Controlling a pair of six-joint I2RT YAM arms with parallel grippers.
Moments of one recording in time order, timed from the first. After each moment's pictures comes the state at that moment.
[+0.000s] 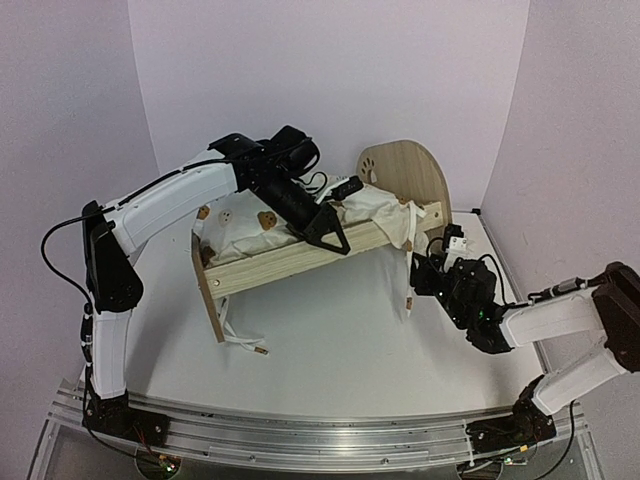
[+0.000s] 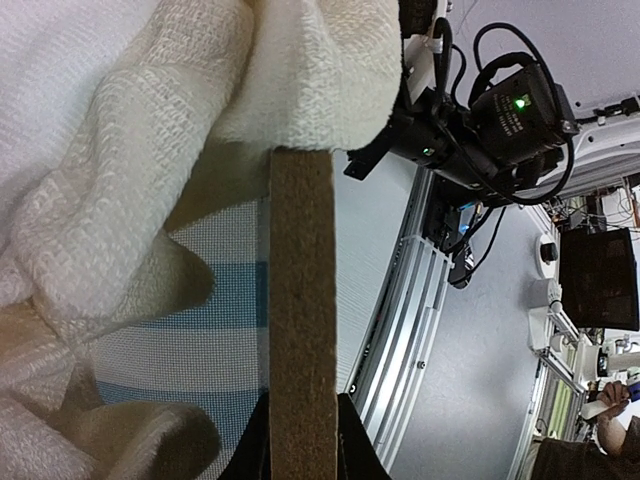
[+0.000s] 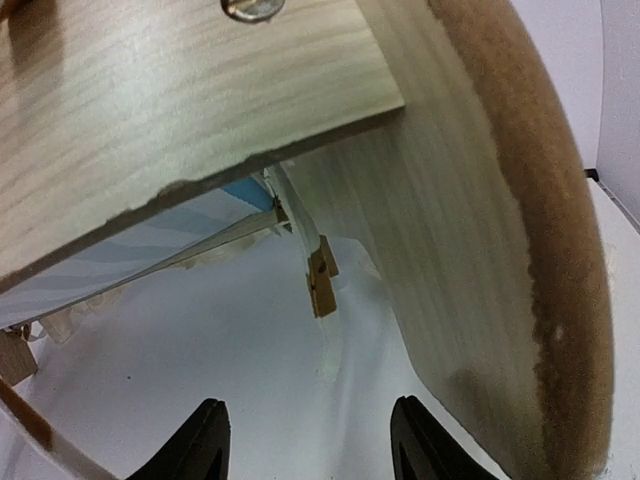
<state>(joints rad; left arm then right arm) -0.85 2.06 2.21 -1.07 0.66 -0.05 0.67 1.40 0.43 0.80 0.44 0.35</state>
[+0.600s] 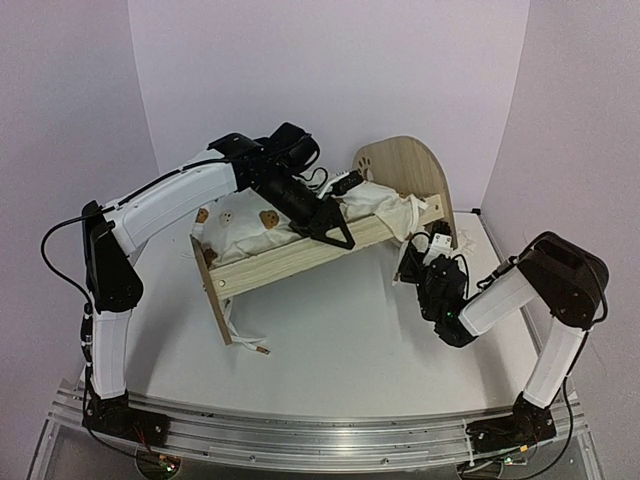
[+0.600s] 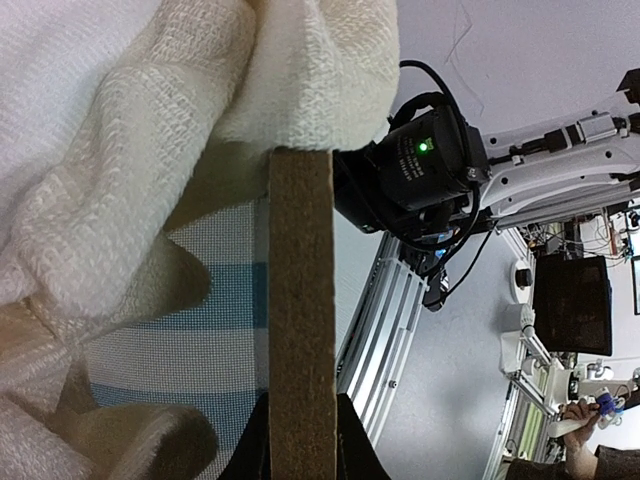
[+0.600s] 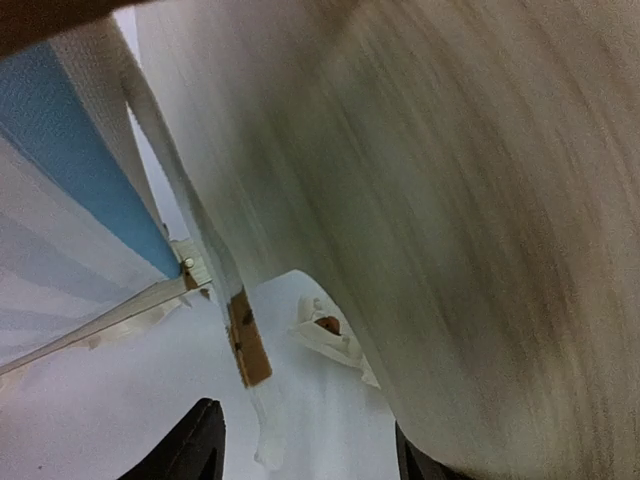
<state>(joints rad) -0.85 2.06 2.21 -1.02 0.70 -0.15 0.67 1.81 0.58 1.19 0.70 0.21</state>
